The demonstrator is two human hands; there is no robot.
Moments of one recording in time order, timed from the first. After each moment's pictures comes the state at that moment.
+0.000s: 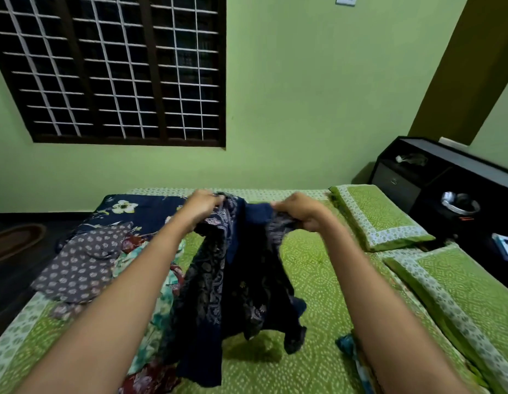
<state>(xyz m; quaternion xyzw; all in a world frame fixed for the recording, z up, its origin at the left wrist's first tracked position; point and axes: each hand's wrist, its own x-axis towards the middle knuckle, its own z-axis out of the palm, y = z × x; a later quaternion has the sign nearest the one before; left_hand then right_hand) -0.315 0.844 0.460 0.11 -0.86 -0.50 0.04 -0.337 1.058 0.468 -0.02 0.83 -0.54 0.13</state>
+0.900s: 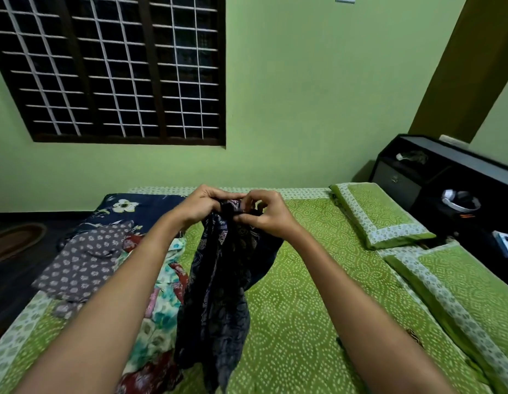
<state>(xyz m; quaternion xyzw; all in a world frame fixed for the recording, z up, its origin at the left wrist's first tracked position) -0.292 0.837 0.471 -0.13 -0.82 -0.56 -0.01 -0.316 1.014 0.448 -0.36 0.80 -0.46 -0.10</state>
